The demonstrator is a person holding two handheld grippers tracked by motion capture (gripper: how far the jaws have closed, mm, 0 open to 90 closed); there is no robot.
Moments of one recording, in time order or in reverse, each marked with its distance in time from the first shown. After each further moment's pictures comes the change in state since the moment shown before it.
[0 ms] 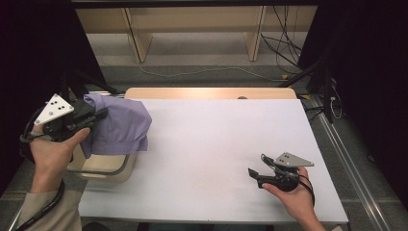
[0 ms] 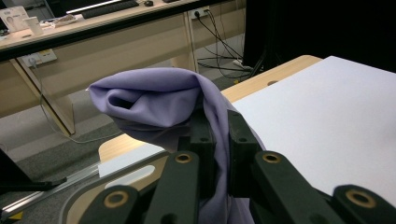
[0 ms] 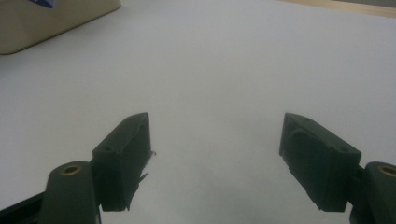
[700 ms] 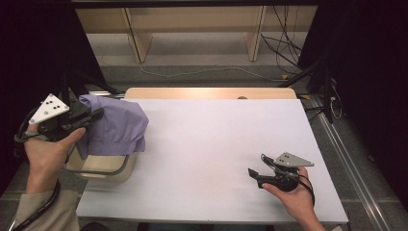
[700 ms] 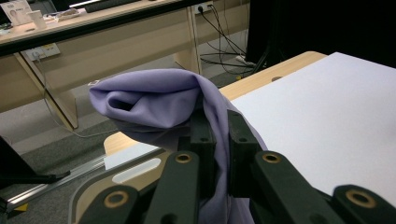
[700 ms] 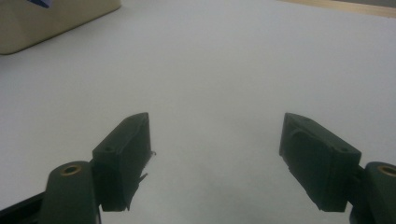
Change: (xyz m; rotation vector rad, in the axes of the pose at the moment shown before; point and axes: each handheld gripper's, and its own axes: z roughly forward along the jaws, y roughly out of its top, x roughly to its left) left arm 0.007 -0.001 -0.005 0.019 0.009 -0.008; right arm 0.000 0.000 0.000 0.001 0.000 -0.001
